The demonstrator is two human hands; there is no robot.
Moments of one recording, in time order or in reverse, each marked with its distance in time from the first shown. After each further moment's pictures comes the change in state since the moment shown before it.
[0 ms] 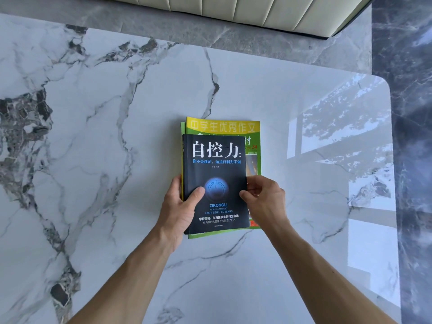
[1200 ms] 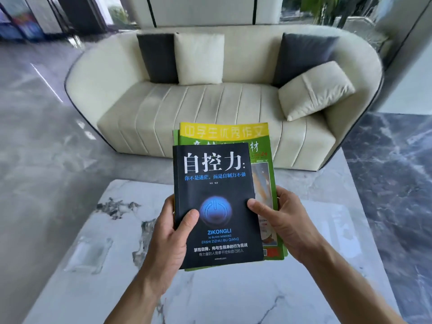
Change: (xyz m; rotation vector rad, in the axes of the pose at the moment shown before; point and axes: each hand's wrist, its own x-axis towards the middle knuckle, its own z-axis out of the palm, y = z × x) left_hand -0.315 0.327 -0.077 -0.001 -0.021 0.661; right_hand -0.220 -0.293 -0.234 0.716 -0.334 -0.496
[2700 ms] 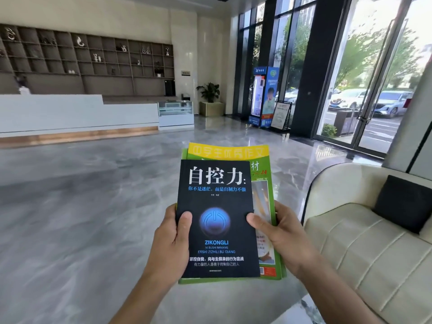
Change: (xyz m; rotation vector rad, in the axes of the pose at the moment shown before) left_hand -0.340 0.255 -0.649 0.272 1.086 0.342; right_hand -0.195 -0.175 0.786 -0.113 -0.881 -0.279
